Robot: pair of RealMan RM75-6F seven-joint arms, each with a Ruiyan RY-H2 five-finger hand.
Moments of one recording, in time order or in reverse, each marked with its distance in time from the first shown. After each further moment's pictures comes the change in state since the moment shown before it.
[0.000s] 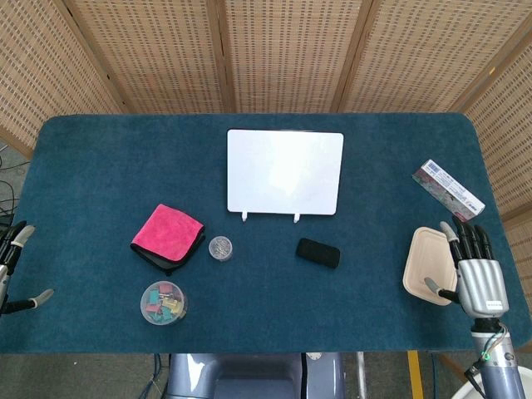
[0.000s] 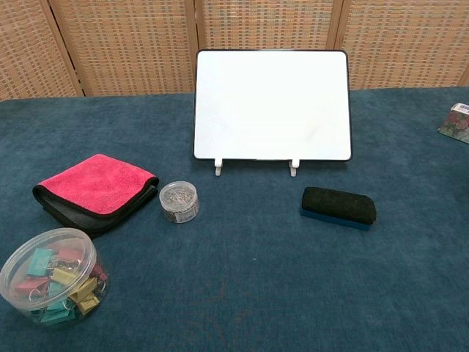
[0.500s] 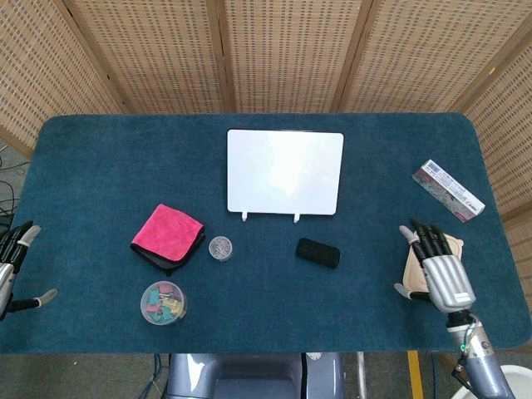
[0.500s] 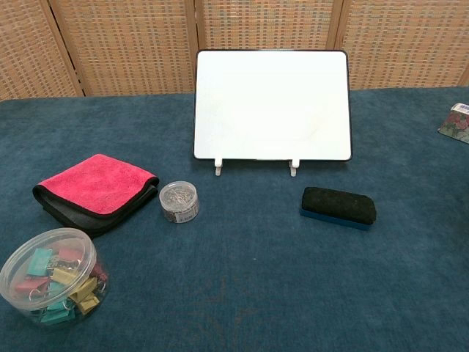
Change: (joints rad) left arm -0.019 -0.006 -0.003 0.003 -0.012 -0.044 0.005; right arm 0.107 0.030 0.007 -0.115 -0.079 -0.211 0.035
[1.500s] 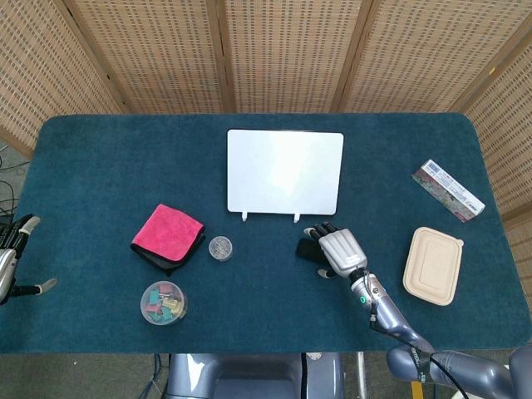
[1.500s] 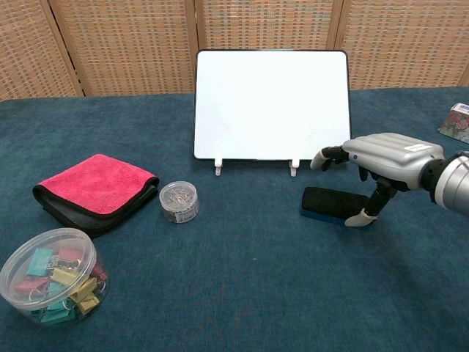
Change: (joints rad) left arm -0.064 -0.008 -0.037 0.036 -0.132 -0.161 -0.030; right arm 0.340 -0.332 0.130 0.129 0.312 -0.426 -0.411
